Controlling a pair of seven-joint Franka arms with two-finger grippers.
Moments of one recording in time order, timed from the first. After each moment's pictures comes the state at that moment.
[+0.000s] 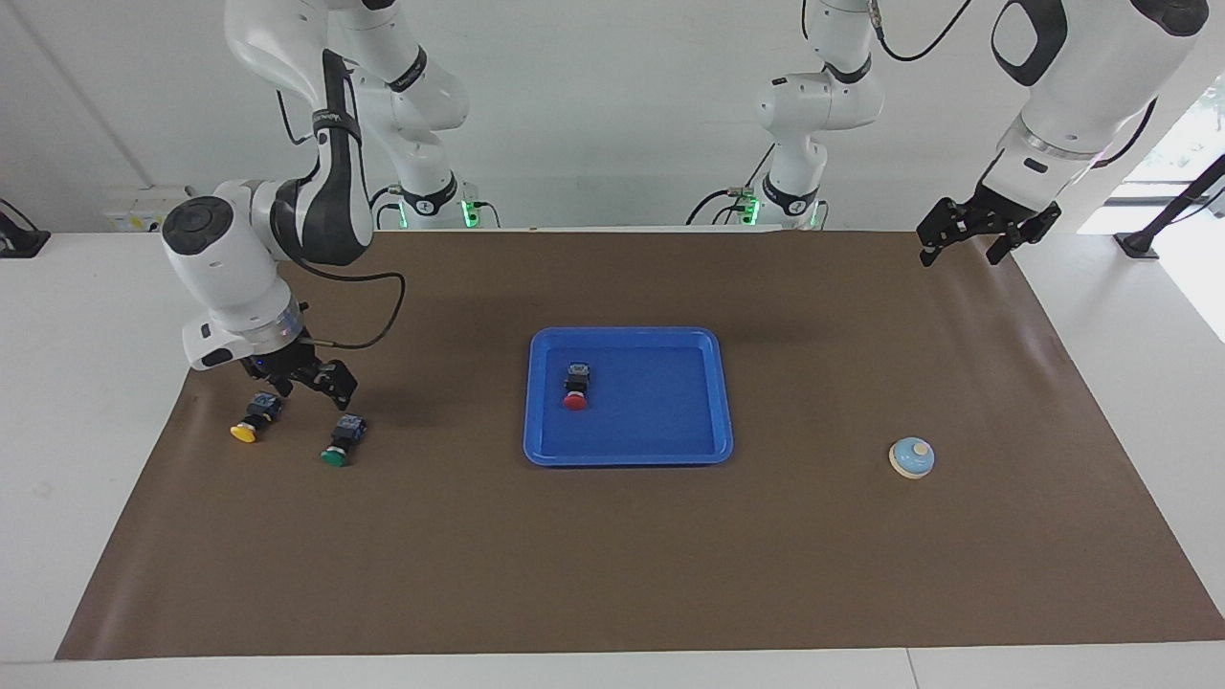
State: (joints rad) left arm 0.00 -0.06 -0.03 -1.68 -0.01 1.58 0.03; right arm -0.14 0.19 0.04 -1.98 -0.04 2.22 0.19
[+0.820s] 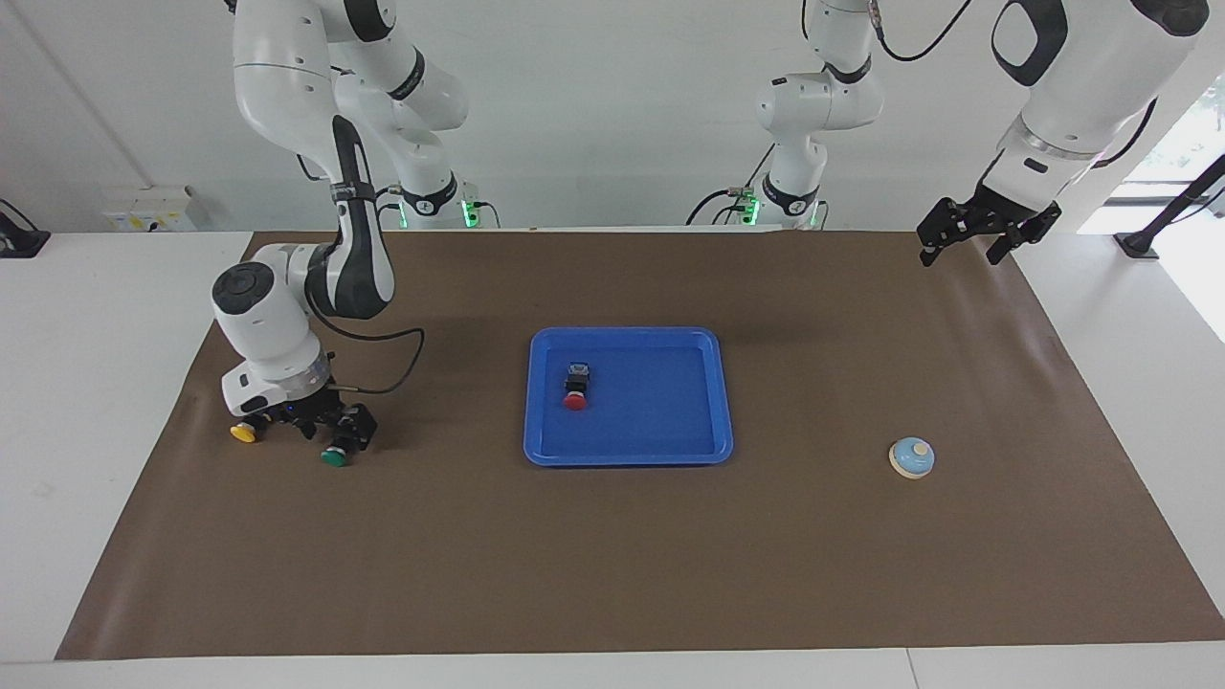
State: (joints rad) left arm 0.00 -0.06 -0.03 -1.68 -0.01 1.58 0.03; right arm -0.14 0.34 0.05 -2.01 -0.04 2.45 0.19
